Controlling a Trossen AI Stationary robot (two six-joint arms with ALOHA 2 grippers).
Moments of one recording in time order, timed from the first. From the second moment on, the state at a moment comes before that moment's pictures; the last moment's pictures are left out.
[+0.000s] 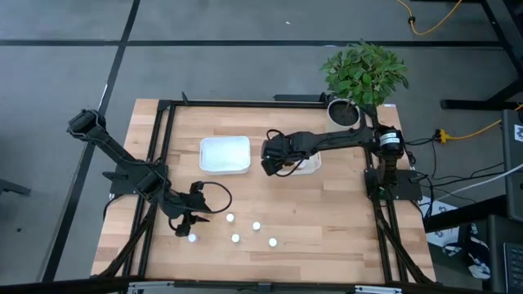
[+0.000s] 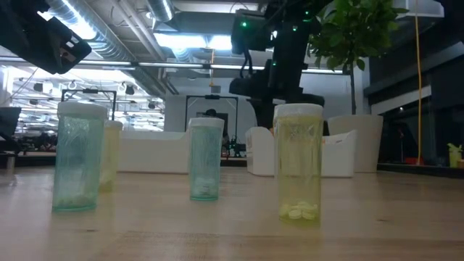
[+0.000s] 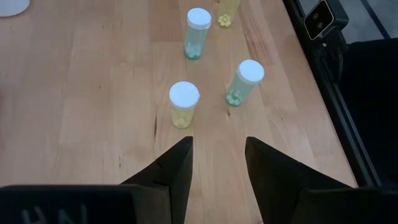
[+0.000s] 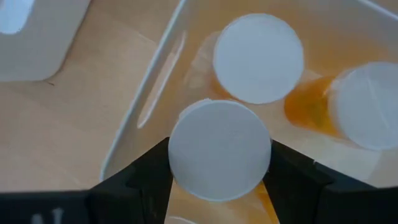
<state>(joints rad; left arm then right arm) -0.66 1.04 0.57 -0.30 -0.28 -0.51 -0.08 1.93 1.45 -0.87 0.23 0.94</state>
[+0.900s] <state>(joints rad) -0.66 1.04 0.57 -0.30 -0.28 -0.51 -0.03 1.93 1.45 -0.87 0.32 0.96</state>
